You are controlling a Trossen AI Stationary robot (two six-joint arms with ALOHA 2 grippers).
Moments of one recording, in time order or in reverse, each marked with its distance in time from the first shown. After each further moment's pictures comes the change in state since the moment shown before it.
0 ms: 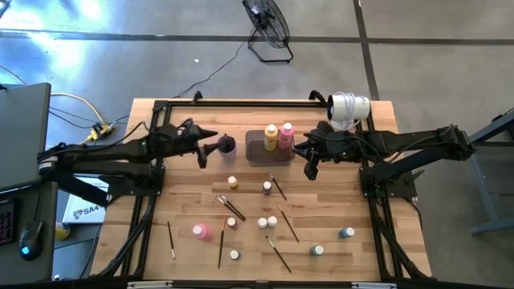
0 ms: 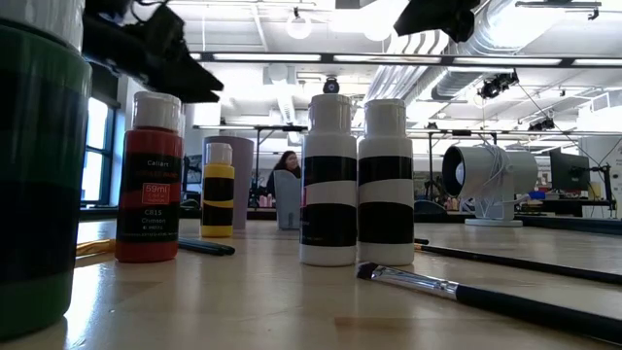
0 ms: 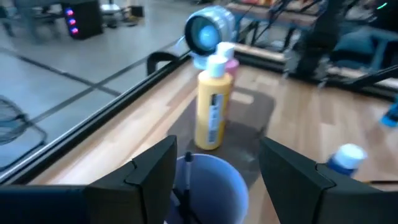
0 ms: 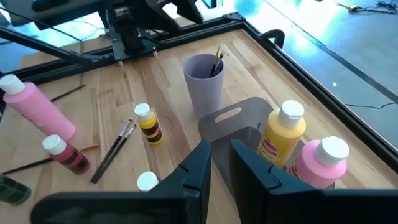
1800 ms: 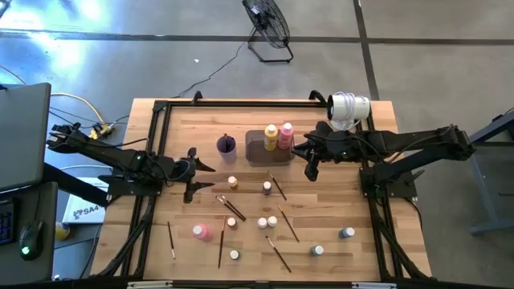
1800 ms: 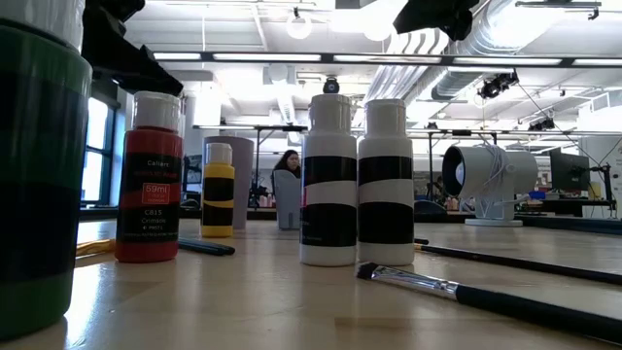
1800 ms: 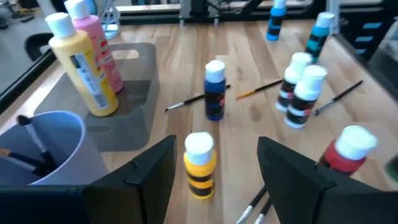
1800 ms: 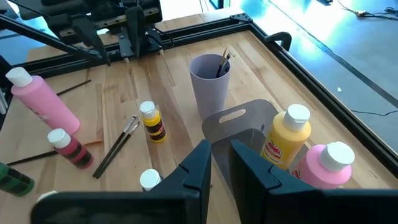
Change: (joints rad) left arm -0.531 -0.065 -0.022 -0.193 -0.173 0.034; right arm 0.000 0.000 0.000 0.004 -0.024 -0.037
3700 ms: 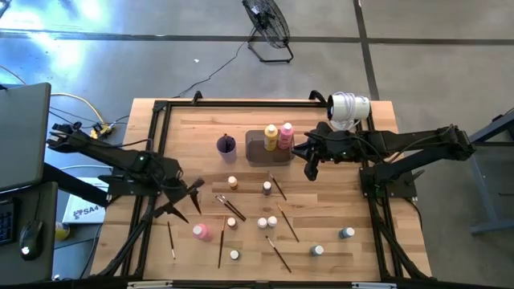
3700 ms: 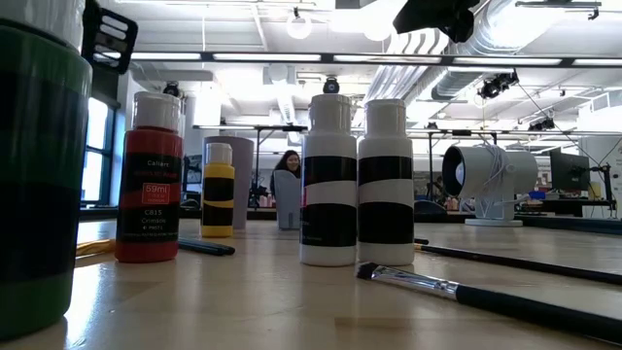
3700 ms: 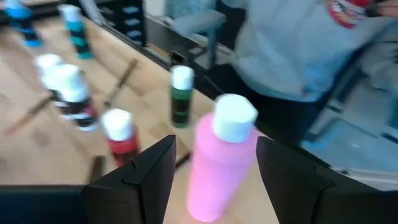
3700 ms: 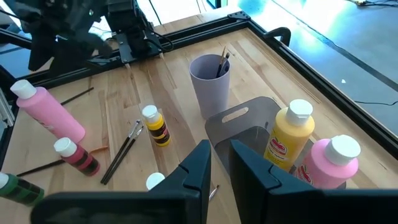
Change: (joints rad) left arm 0.000 0.071 0.024 -0.026 0.860 0.255; right arm 0.000 0.000 0.000 0.002 0.001 0.063
